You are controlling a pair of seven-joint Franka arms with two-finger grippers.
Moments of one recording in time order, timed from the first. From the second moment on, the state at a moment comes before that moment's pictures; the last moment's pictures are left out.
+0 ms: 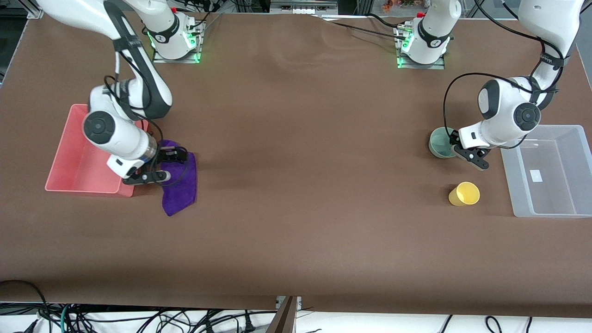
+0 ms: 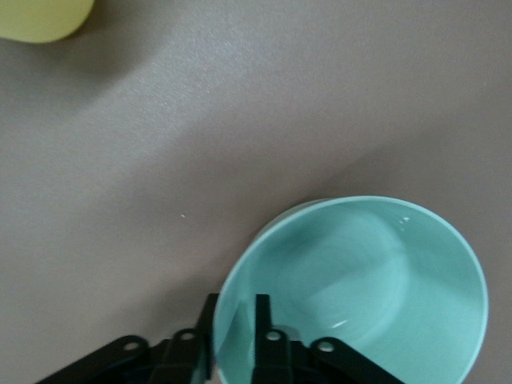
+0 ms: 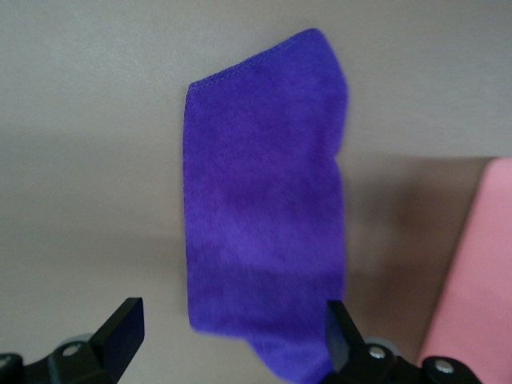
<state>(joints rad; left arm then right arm) 0.25 0.29 -0.09 -2.39 0.07 2.55 0.67 0.06 0.36 0.14 -2.05 -0.05 2.34 0.08</state>
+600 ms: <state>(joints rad) 0.36 0.26 -0.09 -1.91 0.07 1.95 0.77 0.06 0.47 0.14 -2.10 -0.05 2.54 0.08</state>
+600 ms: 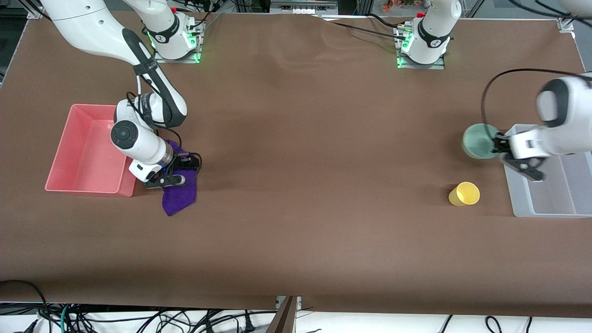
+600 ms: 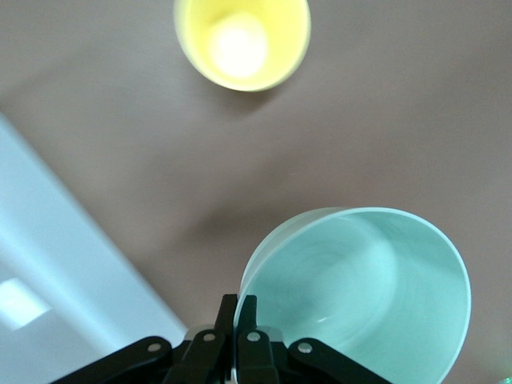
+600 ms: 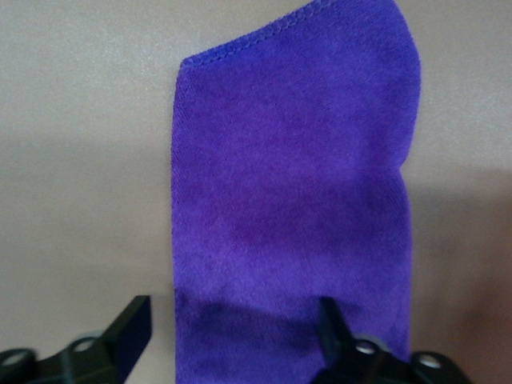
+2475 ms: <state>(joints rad) 0.37 0.59 -0.16 -1.36 0.10 1.74 0.67 0.06 0.32 -0.11 -1.47 -0.12 1.44 -0.32</state>
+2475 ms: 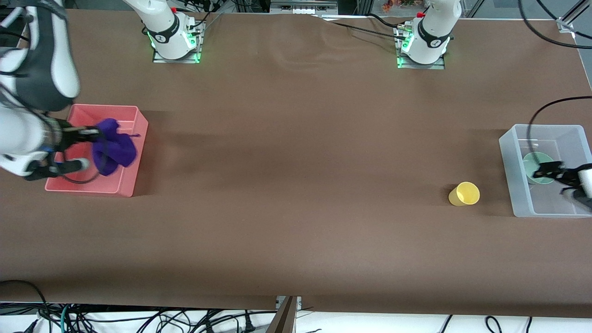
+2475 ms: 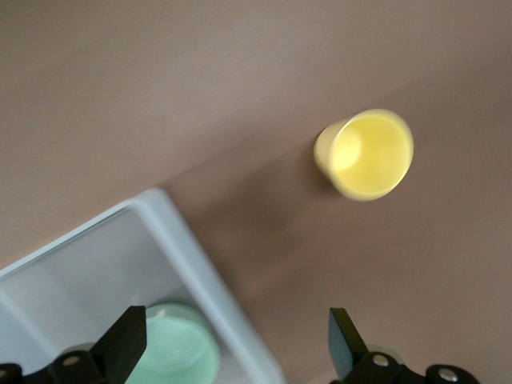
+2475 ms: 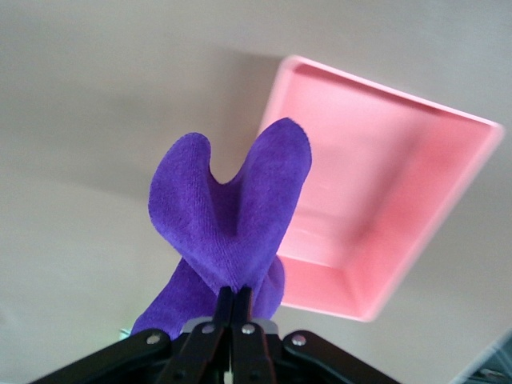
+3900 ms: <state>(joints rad) 0.30 0.55 -0.09 -1.48 0.09 1.77 0.64 0.06 0.31 -0.32 -1.86 -0.06 1.87 -0.48</state>
